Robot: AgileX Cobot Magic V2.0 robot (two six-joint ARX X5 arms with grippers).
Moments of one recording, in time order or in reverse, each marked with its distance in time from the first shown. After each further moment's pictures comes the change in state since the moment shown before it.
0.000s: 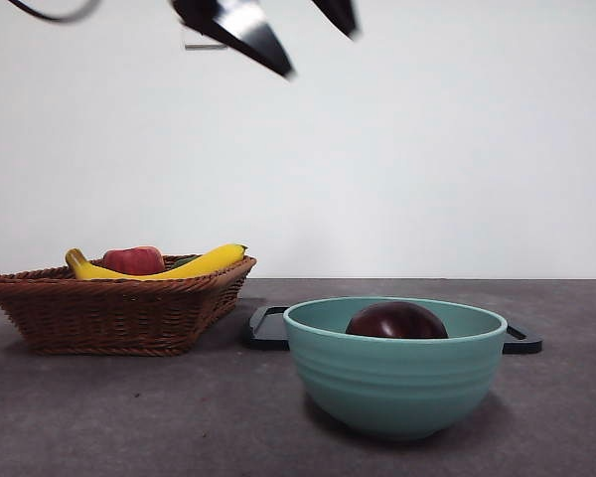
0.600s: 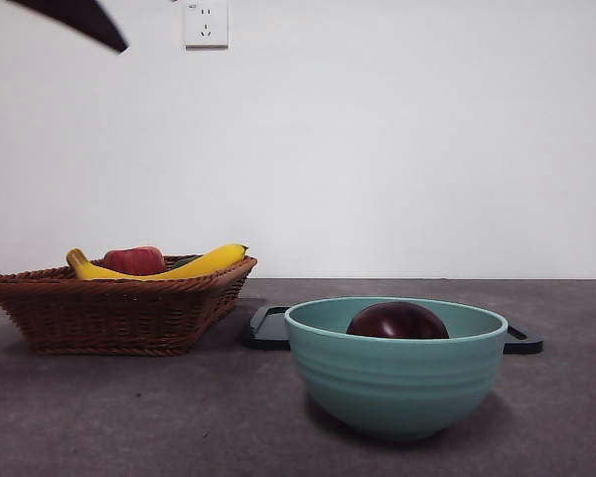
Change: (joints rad) left arm 0.207 -0.376 -0.327 -0.038 0.121 -0.037; right arm 0.000 0.000 0.000 0.000 0.000 0.000
